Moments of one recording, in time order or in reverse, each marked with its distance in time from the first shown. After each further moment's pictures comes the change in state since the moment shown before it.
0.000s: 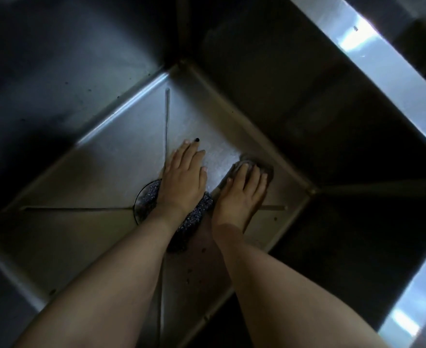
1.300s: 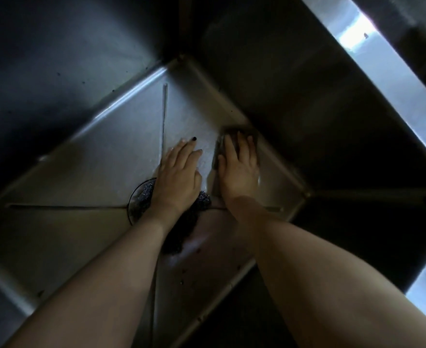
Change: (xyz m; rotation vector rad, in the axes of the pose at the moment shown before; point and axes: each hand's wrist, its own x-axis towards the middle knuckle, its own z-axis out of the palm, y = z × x) left_hand -0.001 0.001 -0.006 -0.049 -0.008 0.002; right_hand 0.059 -0.005 -0.017 -0.125 -0.120 -0.408
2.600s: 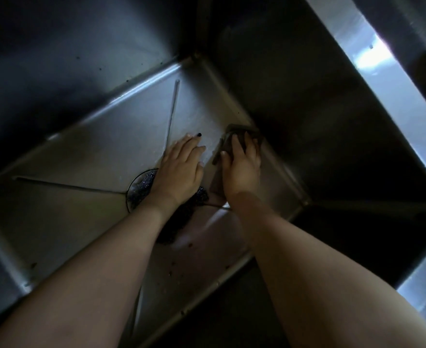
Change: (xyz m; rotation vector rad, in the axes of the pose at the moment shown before) left_hand 0.001 0.003 0.000 0.027 -0.001 -0.028; right_hand 0.002 -0.004 -0.024 0.200 -0.111 0.040
